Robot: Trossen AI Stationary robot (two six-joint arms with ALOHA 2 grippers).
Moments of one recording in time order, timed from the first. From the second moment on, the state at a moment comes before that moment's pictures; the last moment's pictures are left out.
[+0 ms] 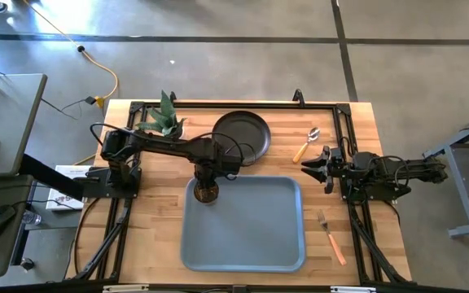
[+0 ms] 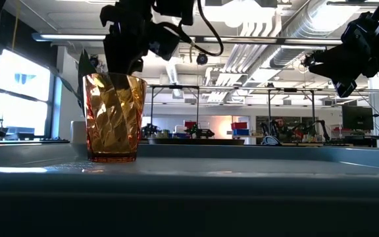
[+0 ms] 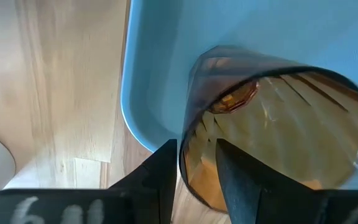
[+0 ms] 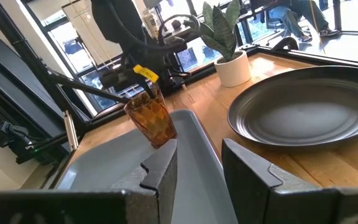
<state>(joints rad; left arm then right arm) -0.02 1.89 1.59 -1.36 0.04 -0.23 0.08 0.02 0.06 -0.12 0.19 0.41</state>
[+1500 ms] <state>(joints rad) 0.14 1.35 1.59 -1.06 0.01 -0.23 0.08 0.02 0.06 -0.12 0.20 0.41</state>
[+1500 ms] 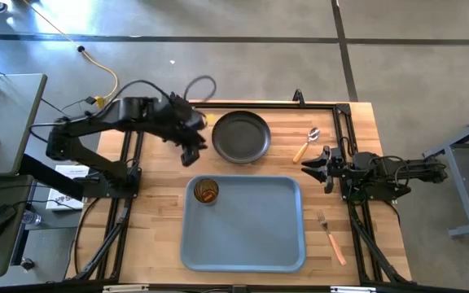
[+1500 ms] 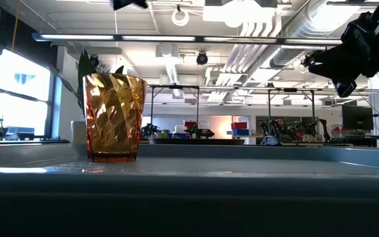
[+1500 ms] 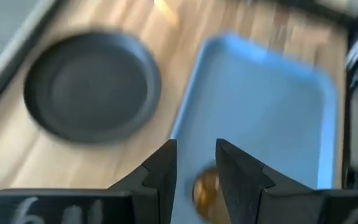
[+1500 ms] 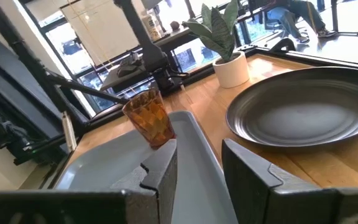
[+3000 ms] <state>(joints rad) 0.22 1.33 1.59 -0.53 -0.05 -0.18 0.09 0.12 0.39 -0.20 0.18 0.81</state>
